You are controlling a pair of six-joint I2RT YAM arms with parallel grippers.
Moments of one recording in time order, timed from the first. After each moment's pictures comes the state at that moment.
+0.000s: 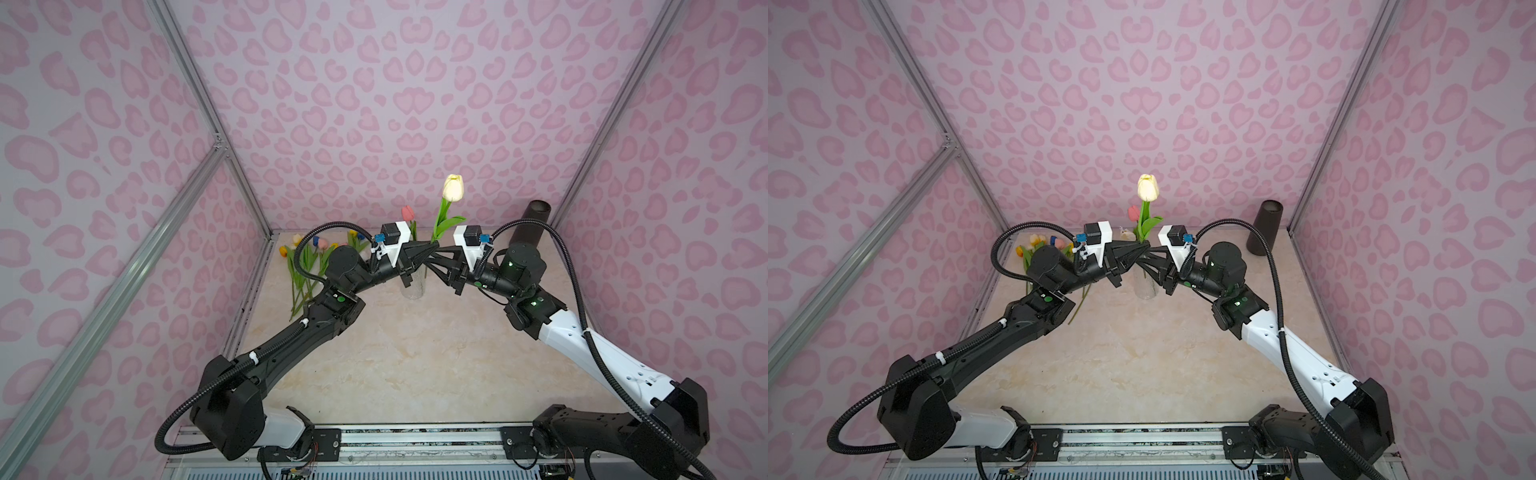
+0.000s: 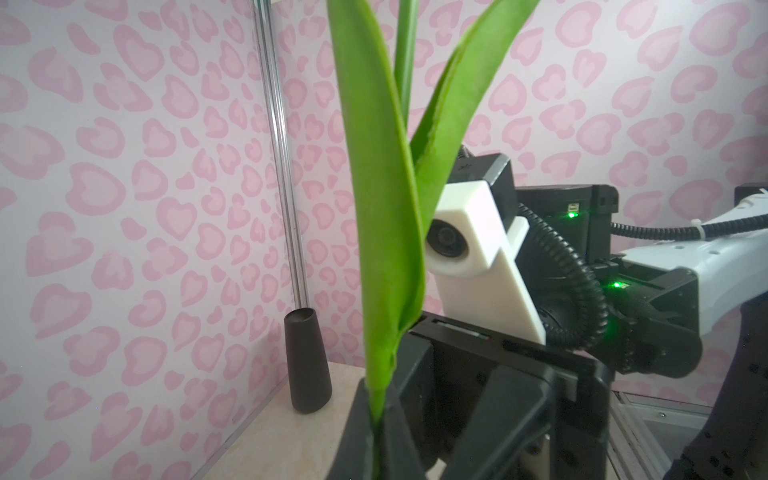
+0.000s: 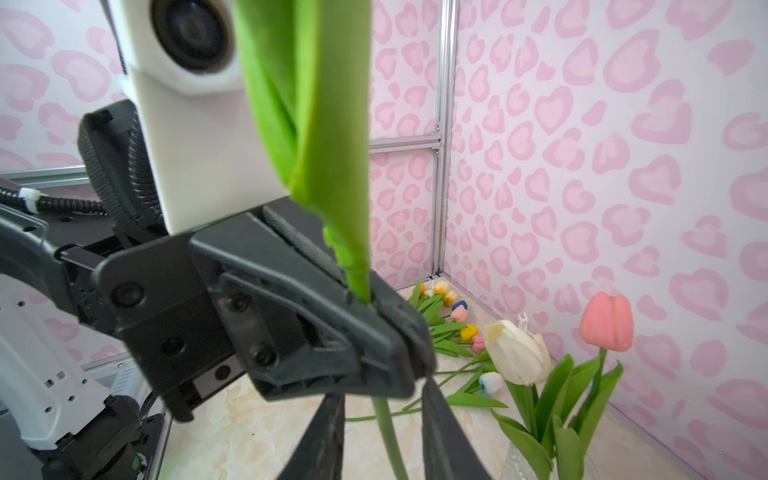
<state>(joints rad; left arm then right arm) -0.62 1.40 1.08 0.65 0.63 -0.11 0.54 1.25 1.05 0.26 -0.59 0.07</state>
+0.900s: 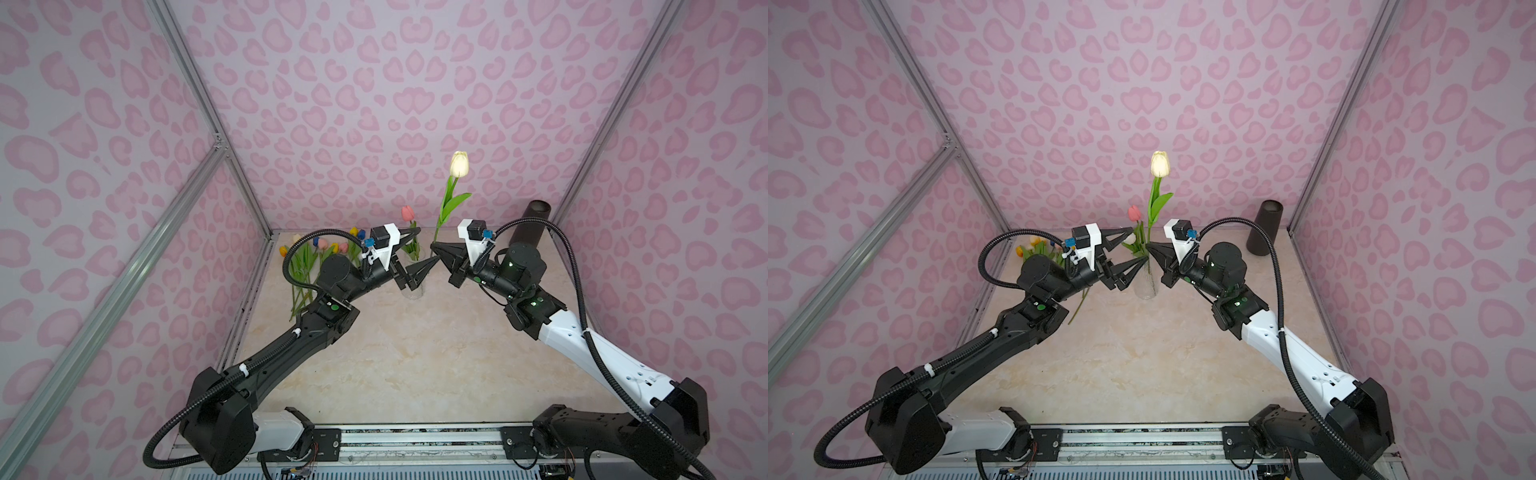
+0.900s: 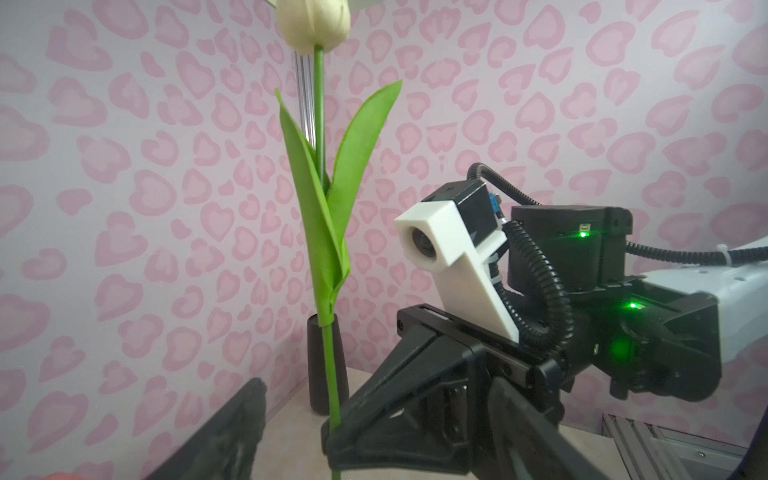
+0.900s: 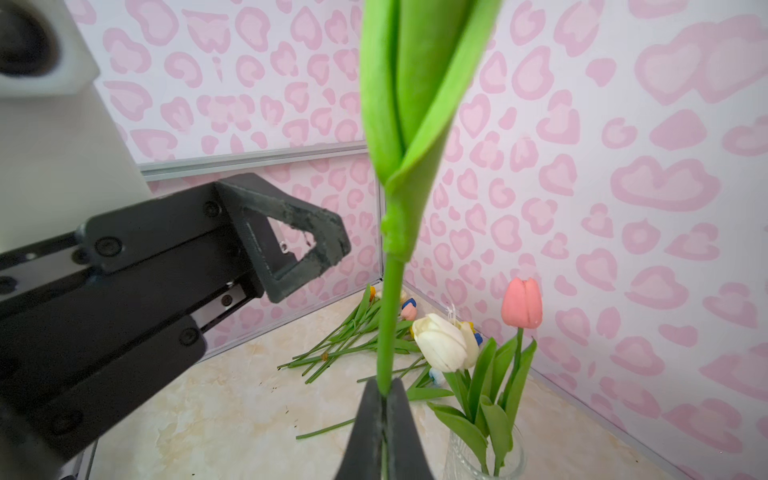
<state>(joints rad) -0.61 1.31 0.99 0.68 0.51 -0.12 0.54 1.26 1.04 0.27 -0.42 0.07</state>
